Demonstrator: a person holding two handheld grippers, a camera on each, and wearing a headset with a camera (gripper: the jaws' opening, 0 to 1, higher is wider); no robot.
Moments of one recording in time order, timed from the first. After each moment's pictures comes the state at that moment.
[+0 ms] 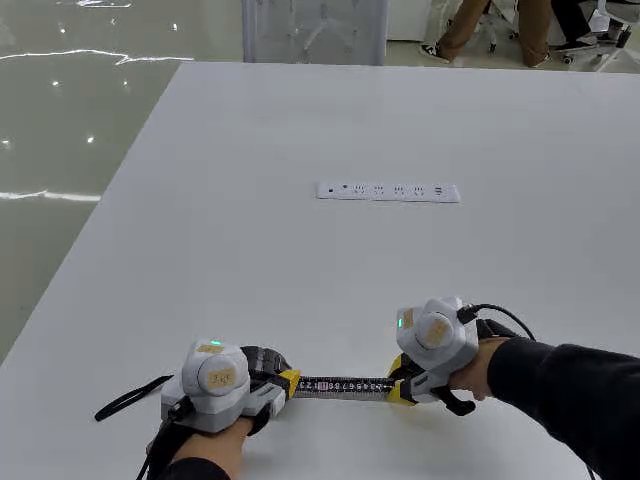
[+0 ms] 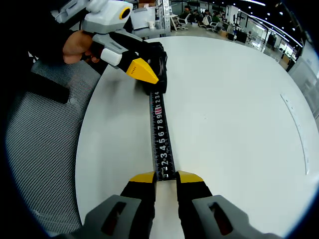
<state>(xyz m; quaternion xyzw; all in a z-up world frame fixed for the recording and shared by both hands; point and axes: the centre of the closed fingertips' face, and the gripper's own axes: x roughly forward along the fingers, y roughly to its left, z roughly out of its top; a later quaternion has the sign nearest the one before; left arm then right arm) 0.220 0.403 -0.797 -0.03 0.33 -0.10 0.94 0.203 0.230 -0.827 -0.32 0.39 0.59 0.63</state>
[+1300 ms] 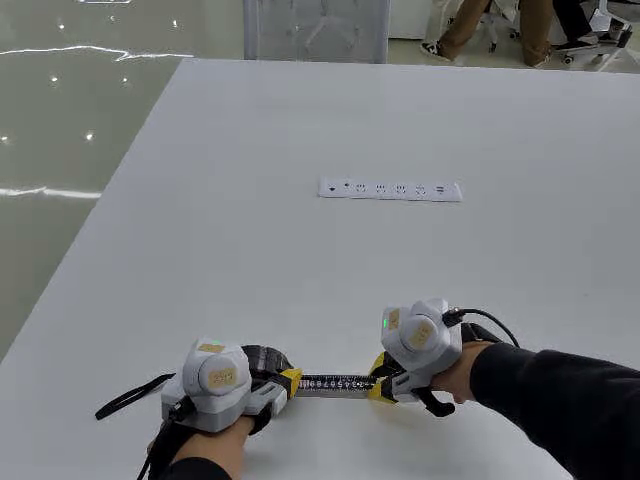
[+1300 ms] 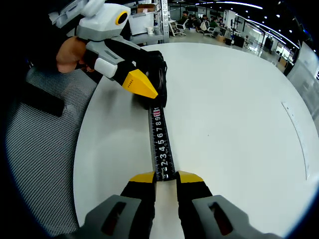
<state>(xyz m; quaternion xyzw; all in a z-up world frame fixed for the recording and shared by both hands) 0.220 0.403 -0.797 -0.04 0.33 -0.10 0.94 0.203 0.257 -0.826 -0.31 0.37 0.59 0.65</state>
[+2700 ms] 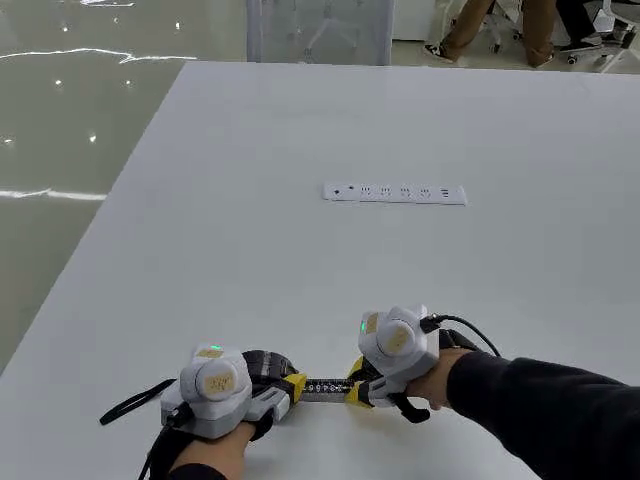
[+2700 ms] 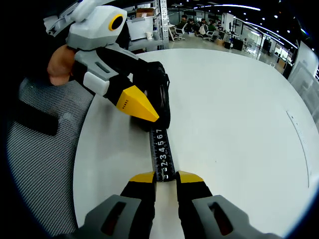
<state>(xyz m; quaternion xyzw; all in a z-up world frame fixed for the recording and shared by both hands) 0.219 0.404 -0.795 -0.06 0.33 -0.11 0.94 0.203 0.299 -0.825 -0.29 0.36 0.59 0.66</state>
